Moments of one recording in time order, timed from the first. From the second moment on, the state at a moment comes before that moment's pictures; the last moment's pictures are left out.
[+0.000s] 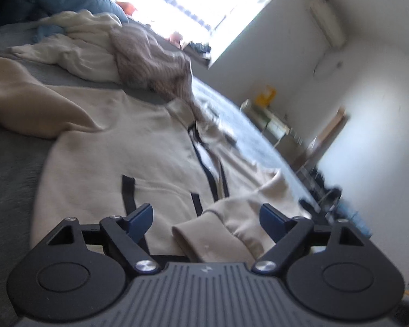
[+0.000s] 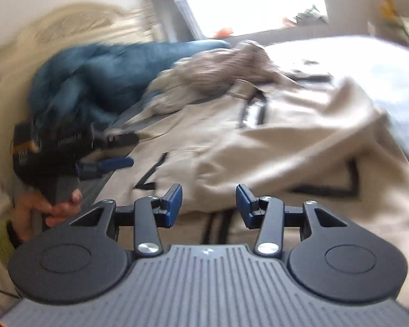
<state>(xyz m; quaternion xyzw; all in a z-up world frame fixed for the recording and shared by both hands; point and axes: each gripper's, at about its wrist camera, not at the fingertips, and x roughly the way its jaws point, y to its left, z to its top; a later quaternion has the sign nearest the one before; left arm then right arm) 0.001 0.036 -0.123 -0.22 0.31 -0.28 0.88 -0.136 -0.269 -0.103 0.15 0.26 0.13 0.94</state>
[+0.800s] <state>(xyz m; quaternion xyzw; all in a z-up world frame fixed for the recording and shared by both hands) 0.034 -0.008 -0.144 -0.13 0.37 -0.25 0.88 -0.055 -0.325 -0.182 0.44 0.33 0.13 0.82</state>
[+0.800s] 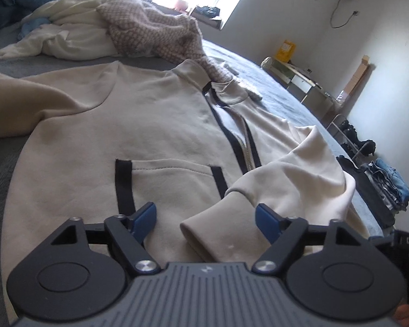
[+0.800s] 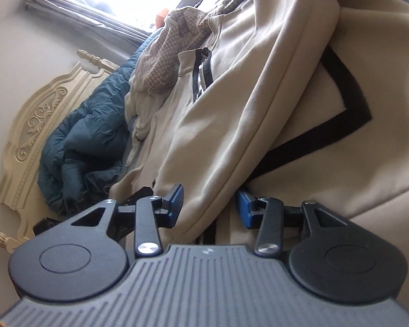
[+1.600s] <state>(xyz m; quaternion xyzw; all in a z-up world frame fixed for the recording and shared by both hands) -0.008 0.029 -0.110 -0.17 0.34 -0.24 0.89 -0.063 -0.301 -0.163 0.42 0.32 0.16 0.83</state>
